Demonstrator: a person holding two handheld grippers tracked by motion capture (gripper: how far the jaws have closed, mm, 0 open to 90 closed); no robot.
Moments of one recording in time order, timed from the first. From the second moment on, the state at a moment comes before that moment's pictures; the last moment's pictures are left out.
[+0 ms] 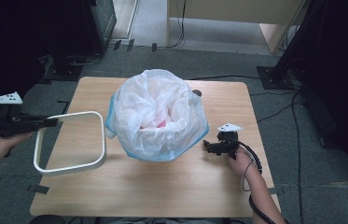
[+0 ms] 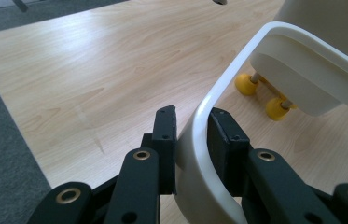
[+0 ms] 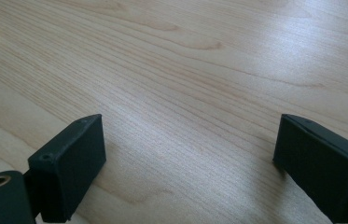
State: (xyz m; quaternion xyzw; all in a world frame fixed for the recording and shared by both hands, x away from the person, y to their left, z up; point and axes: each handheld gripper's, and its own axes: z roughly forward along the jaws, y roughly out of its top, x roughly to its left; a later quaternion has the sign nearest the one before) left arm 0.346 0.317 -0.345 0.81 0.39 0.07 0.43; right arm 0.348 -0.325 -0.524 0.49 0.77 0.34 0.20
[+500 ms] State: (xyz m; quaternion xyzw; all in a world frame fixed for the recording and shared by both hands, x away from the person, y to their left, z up) left arm 0.355 0.294 -0.371 0.82 0.38 0.06 0.43; right arm 0.348 -0.325 -0.524 0.49 0.77 0.34 0.20
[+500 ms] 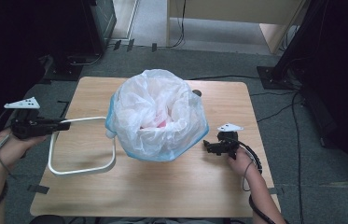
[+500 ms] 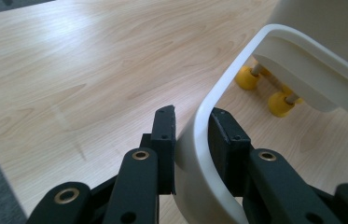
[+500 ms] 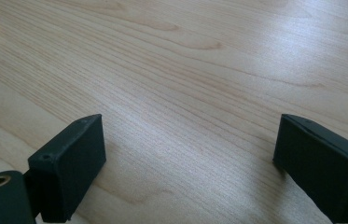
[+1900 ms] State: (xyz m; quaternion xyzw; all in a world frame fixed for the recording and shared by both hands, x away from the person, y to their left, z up) left arm 0.383 0.251 -0.445 0.82 0.36 0.07 0.43; right arm 0.348 -0.323 -0.524 0.50 0.77 0.34 0.20
